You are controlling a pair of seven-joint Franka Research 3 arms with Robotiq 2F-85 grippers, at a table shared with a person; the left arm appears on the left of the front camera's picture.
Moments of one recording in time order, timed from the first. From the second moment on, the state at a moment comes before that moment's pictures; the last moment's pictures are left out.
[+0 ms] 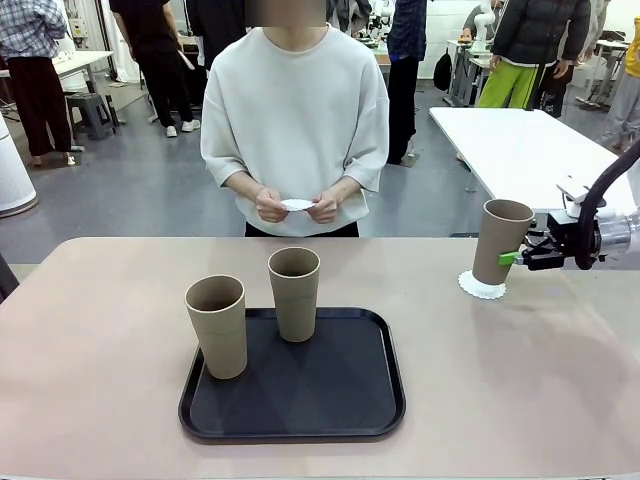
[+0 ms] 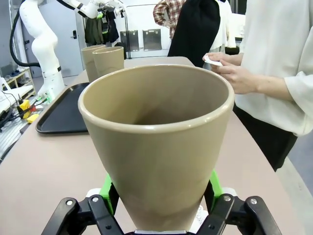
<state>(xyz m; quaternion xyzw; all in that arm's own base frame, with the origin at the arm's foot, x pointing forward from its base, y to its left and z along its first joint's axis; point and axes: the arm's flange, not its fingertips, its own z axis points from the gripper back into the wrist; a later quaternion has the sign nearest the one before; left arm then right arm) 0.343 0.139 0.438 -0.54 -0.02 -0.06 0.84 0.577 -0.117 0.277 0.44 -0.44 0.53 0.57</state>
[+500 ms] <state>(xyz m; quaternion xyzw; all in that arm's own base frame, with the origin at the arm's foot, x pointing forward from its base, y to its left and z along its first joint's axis) 0.343 0.139 0.438 -0.54 -0.02 -0.06 0.84 0.583 -0.114 0.272 0.44 -0.44 0.53 0.58</state>
